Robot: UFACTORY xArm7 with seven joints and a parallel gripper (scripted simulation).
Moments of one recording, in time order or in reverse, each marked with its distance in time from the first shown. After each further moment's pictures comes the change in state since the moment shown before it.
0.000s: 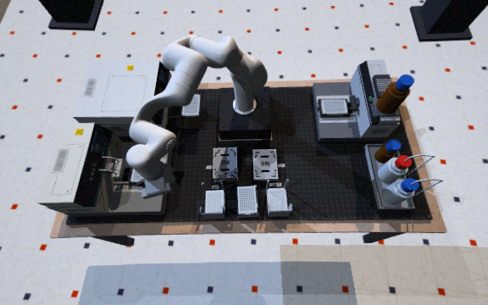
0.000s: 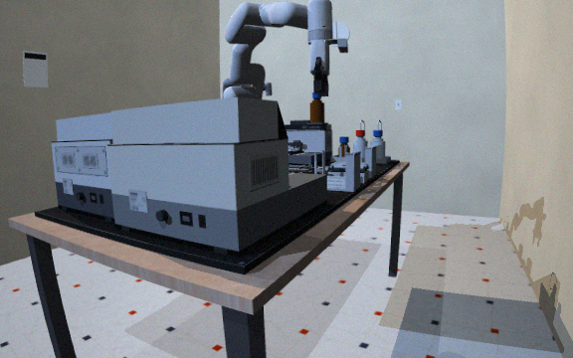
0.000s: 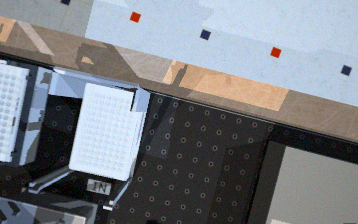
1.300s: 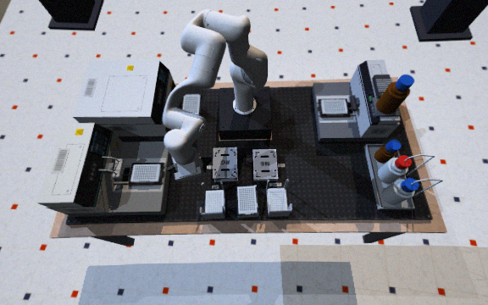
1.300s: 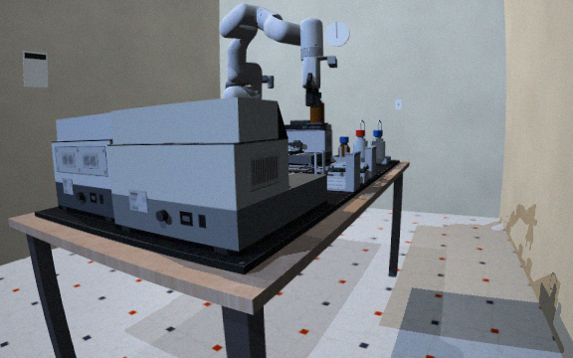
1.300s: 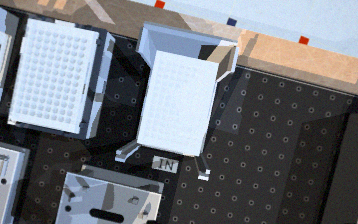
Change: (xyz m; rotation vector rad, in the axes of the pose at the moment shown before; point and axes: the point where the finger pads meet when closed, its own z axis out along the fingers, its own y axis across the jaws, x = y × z) arm -0.043 -0.104 0.030 -0.002 0.002 -0.001
